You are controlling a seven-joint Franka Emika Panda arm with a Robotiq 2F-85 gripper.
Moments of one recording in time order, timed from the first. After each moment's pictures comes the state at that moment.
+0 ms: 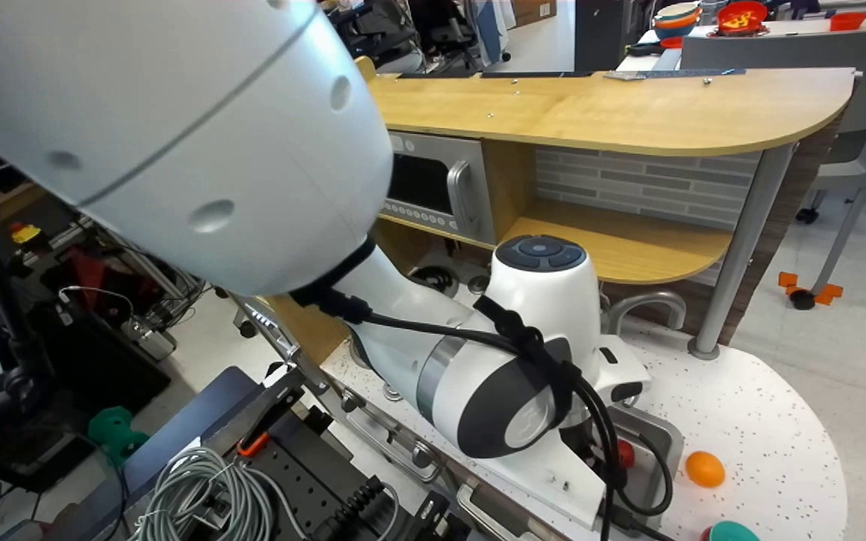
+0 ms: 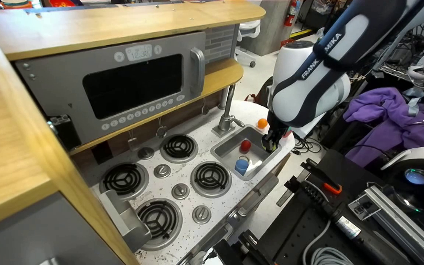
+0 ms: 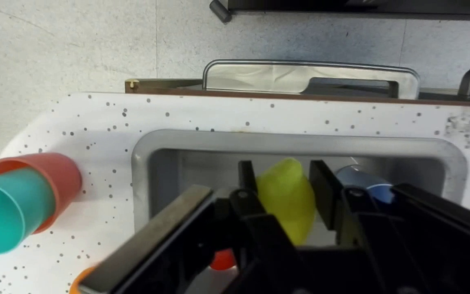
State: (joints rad) arm -0.22 0.77 -0.12 -2.10 -0.17 2.79 -0.23
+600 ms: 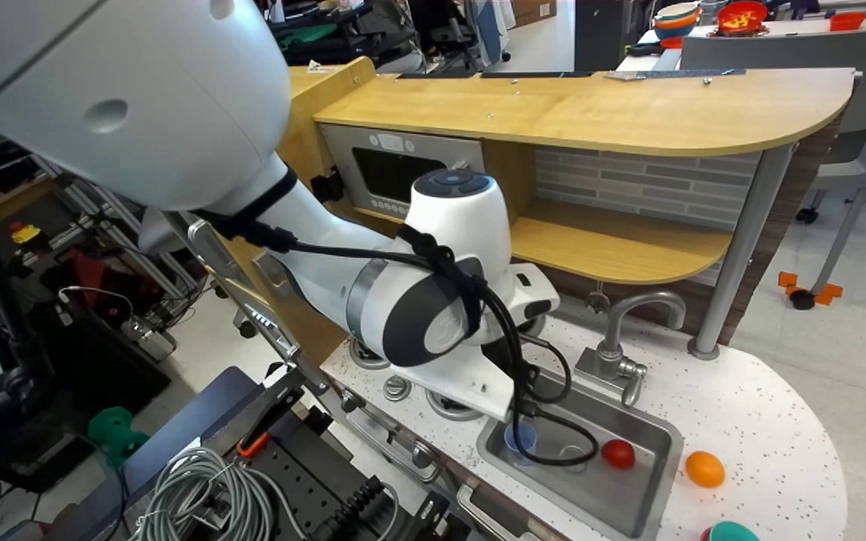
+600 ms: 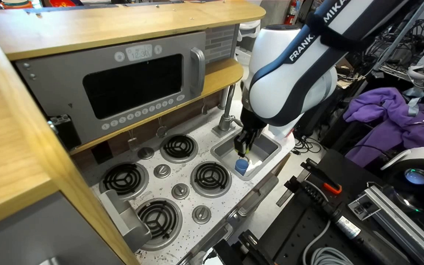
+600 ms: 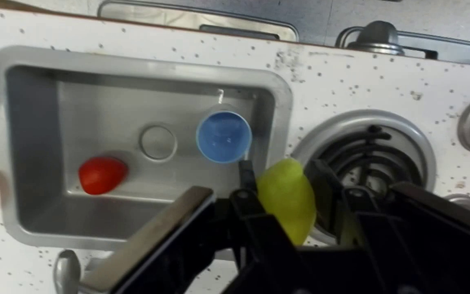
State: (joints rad) arm -0.18 0.67 0.03 -2.16 -0.12 2.79 -0.22
